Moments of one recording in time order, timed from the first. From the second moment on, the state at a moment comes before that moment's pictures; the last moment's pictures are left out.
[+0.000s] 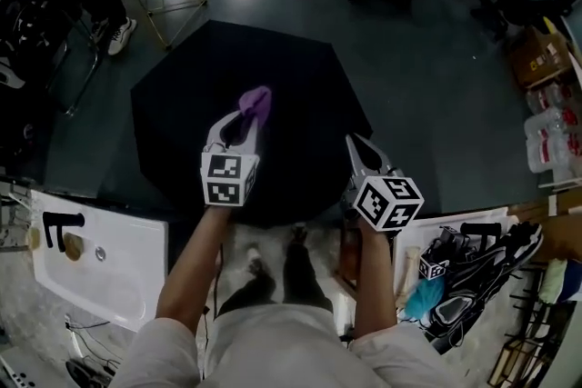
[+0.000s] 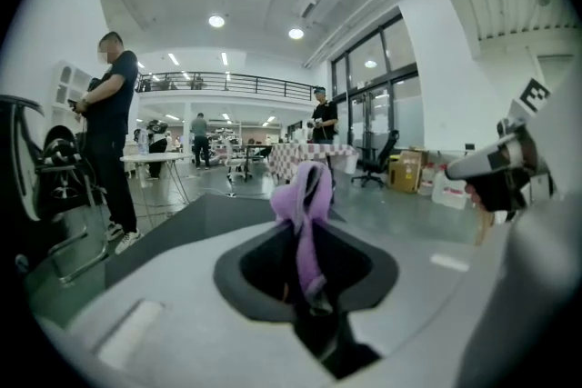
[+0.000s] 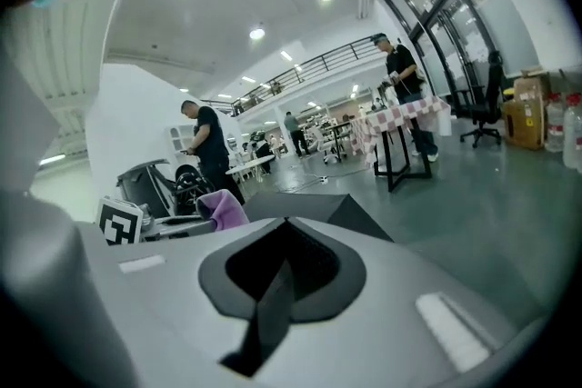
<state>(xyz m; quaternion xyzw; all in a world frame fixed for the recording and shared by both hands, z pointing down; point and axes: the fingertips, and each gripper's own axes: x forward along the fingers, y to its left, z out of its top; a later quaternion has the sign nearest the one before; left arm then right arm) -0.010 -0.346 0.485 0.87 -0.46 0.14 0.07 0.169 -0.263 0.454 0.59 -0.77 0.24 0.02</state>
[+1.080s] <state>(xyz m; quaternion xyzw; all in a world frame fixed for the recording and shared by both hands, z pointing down) -0.103 -0.195 0.319 0.89 -0.45 0.06 -0.01 0.033 -0.143 0.286 0.53 -0.85 0.08 0.03</state>
